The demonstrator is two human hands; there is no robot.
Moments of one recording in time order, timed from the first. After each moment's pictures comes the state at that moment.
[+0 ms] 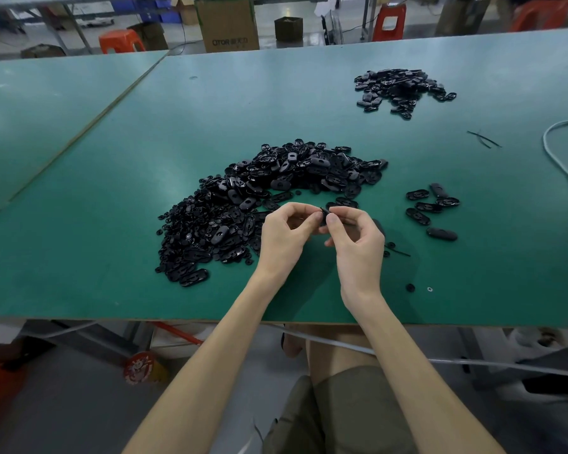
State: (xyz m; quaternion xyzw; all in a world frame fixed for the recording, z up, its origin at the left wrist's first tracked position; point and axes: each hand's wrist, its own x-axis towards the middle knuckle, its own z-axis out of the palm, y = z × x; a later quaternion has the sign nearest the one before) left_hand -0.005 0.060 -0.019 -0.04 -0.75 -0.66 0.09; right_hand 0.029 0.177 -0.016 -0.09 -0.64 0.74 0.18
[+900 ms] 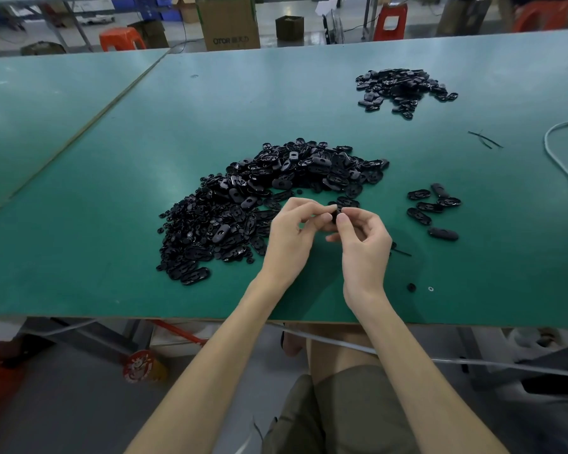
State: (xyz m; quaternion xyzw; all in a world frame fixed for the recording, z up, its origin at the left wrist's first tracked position) left_hand 0.003 0.066 -0.011 -0.13 -0.78 -0.60 0.12; right_hand 0.029 0.179 -0.018 -0.12 -0.62 0.75 0.19
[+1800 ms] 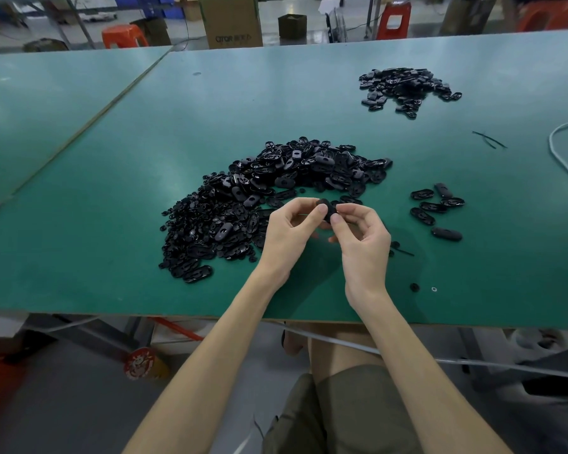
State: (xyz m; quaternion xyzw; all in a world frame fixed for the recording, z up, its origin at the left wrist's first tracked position) left_hand 0.000 0.060 -0.013 -0.06 -0.69 -0.72 0.04; right_hand 0.029 0.177 -0.014 -0.08 -0.62 0.76 0.18
